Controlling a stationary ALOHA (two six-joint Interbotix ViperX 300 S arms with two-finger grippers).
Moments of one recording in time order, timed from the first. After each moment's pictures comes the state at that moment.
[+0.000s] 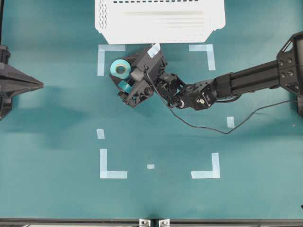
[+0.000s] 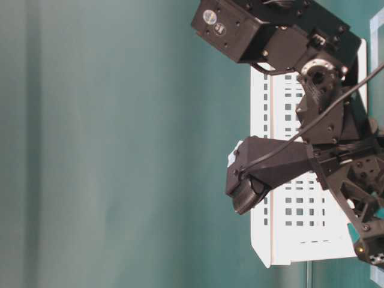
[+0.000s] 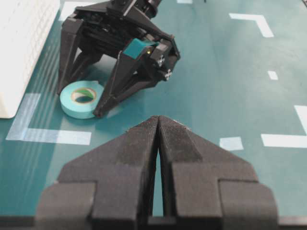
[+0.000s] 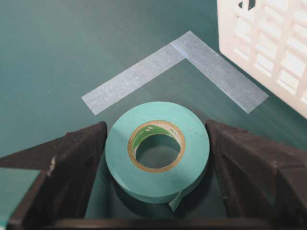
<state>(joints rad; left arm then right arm) 0.00 -1.43 1.57 -0.03 0.04 -0.04 0.04 0.60 0.29 0.98 -0.64 -0.26</state>
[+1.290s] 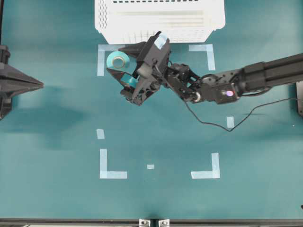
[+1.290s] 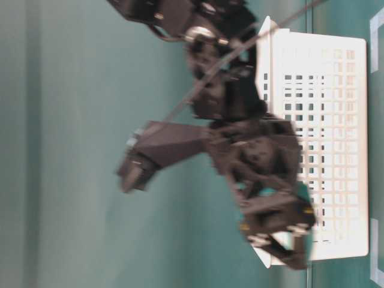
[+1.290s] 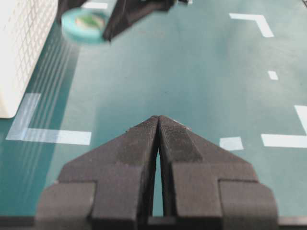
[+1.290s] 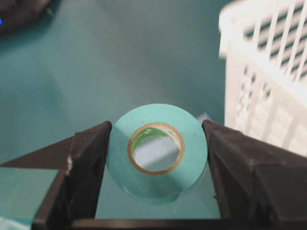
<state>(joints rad) 0.00 -1.43 1.57 -0.03 0.04 -0.04 0.05 0.33 0.37 0.99 -0.60 -0.46</state>
